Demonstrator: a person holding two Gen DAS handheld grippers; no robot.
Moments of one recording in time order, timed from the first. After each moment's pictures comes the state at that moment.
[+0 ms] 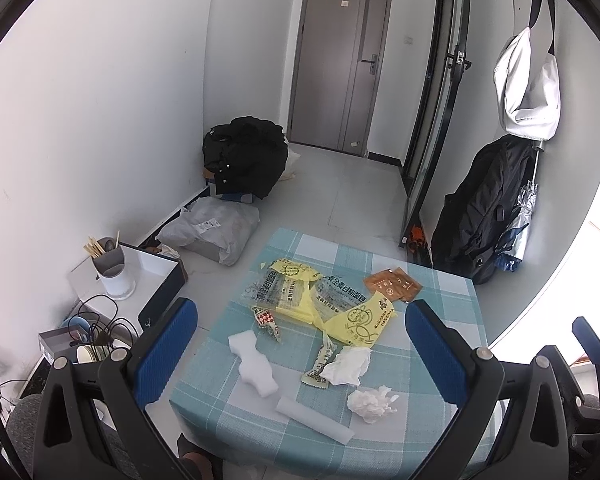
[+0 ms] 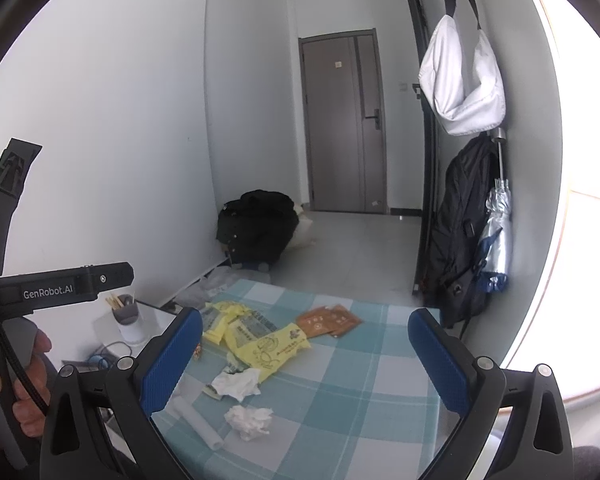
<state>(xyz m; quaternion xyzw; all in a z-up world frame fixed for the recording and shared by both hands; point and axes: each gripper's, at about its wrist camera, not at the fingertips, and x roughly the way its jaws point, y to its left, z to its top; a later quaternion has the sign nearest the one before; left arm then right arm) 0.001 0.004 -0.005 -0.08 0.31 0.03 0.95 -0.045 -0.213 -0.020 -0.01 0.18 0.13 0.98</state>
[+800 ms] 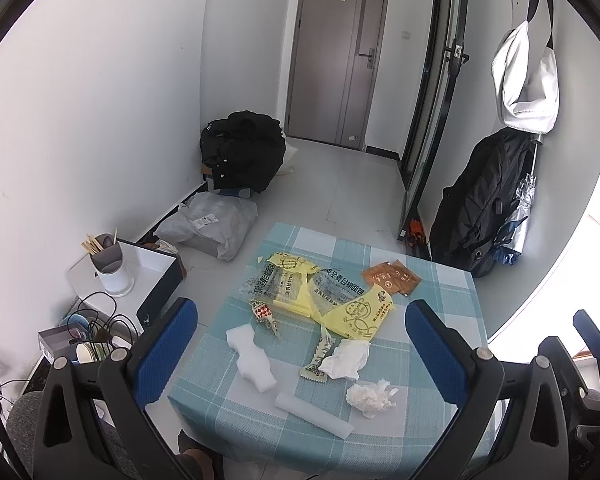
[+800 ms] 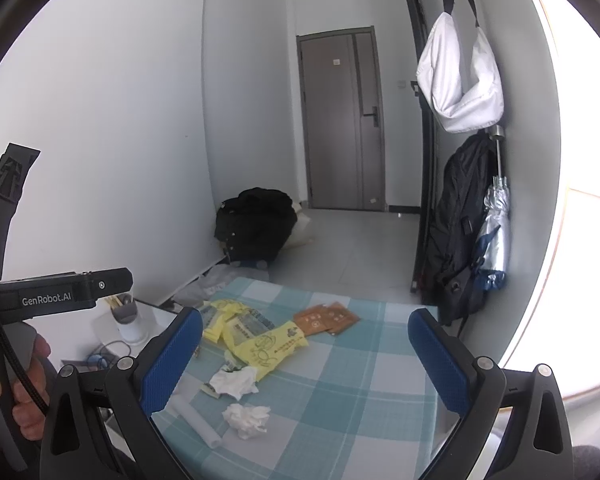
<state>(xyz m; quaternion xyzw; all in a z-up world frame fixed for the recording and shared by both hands) 0.000 0.003 -0.010 -0.07 0.32 0.03 0.95 -0.044 -0.216 -0.020 0.00 0.18 0.13 0.98</state>
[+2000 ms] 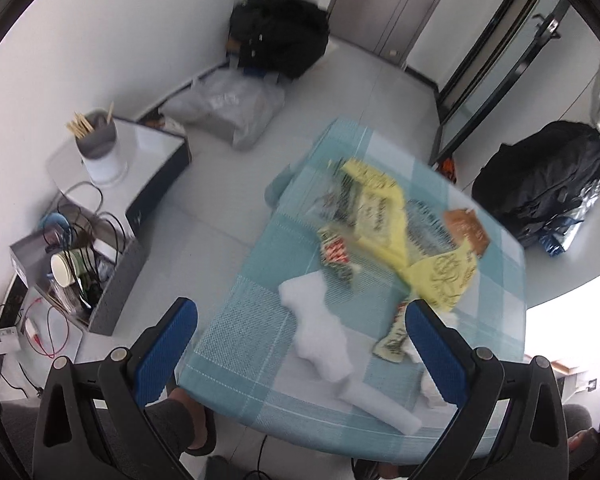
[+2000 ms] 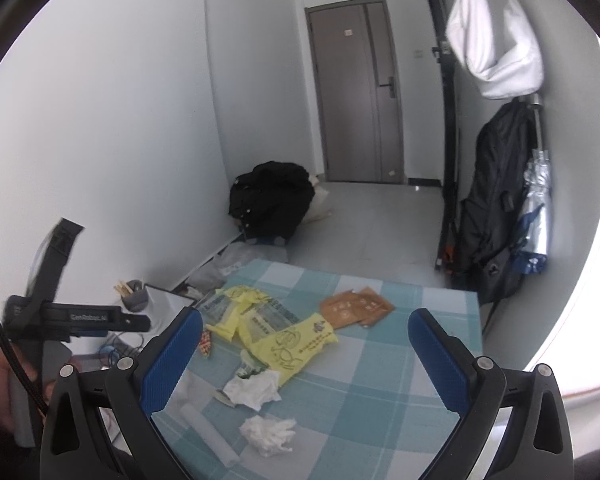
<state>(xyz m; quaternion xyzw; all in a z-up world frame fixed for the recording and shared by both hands) 0.080 0.089 -0.110 -0.18 0.51 0.03 0.84 0.014 -0.182 -0.040 0.00 0.24 0.16 0.96</state>
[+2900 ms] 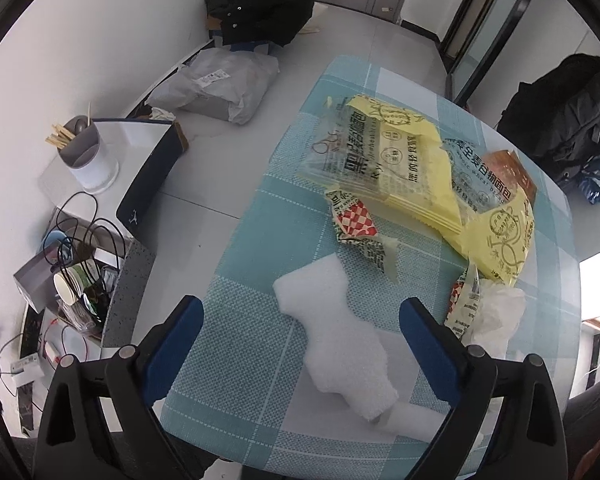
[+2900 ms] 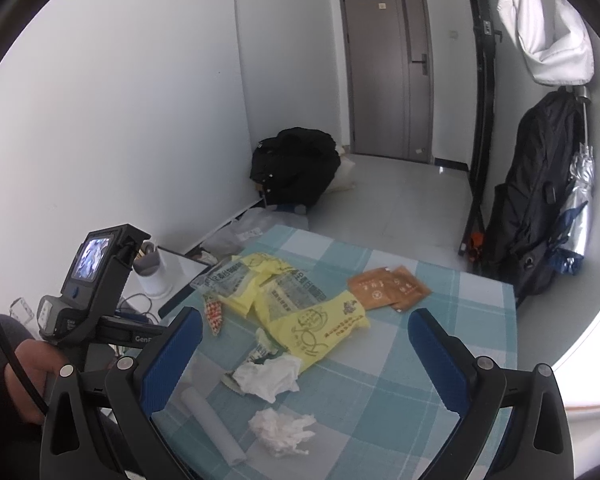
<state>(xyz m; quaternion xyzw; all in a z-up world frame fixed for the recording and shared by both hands) 0.104 0.067 -0.148 -0.10 0.55 0.03 0.83 0.037 -0.154 -0.065 -0.03 0.28 0.20 0.94</state>
